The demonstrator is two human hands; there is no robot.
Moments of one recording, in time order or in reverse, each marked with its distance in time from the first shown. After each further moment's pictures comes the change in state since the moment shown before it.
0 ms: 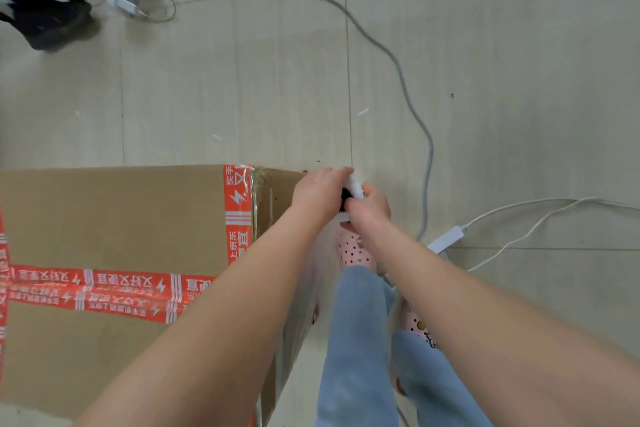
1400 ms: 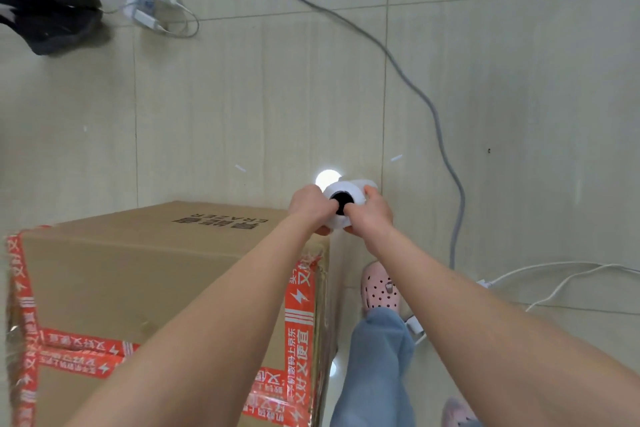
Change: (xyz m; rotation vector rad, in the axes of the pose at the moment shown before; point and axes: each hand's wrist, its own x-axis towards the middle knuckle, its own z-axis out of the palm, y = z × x) left_hand 0.082 -0.109 -0.102 -0.671 -0.182 -0.464; right_hand 0.049 -0.139 0.098 -0.174 0.016 0.039
